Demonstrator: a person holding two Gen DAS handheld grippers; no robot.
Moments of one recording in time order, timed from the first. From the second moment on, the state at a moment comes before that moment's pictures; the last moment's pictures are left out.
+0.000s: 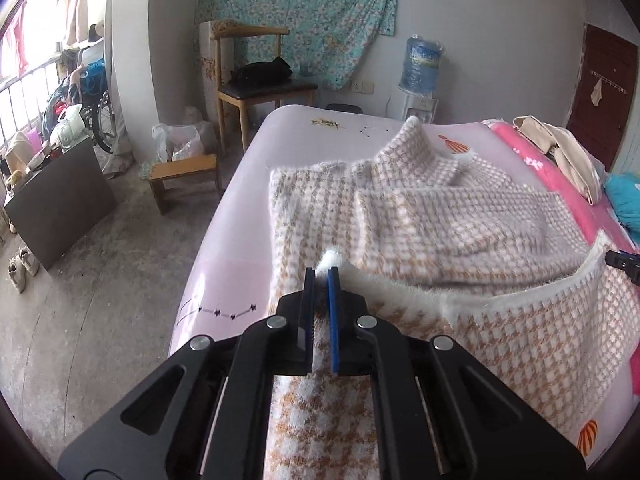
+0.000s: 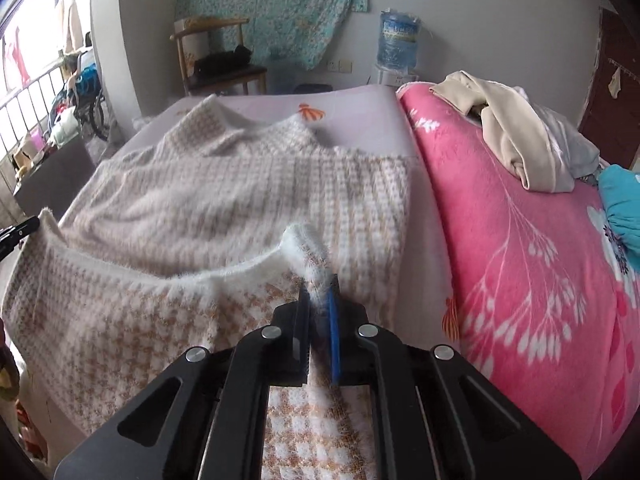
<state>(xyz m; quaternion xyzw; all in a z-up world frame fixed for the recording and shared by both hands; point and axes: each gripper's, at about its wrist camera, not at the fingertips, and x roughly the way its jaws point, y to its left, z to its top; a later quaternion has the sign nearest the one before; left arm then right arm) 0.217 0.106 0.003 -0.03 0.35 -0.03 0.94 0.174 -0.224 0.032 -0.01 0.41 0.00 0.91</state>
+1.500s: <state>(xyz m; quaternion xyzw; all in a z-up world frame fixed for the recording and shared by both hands) 0.087 -0.010 -0.049 0.03 0.39 -0.29 0.87 0.071 -0.096 -0.019 -0.05 0.46 0.21 0.86</state>
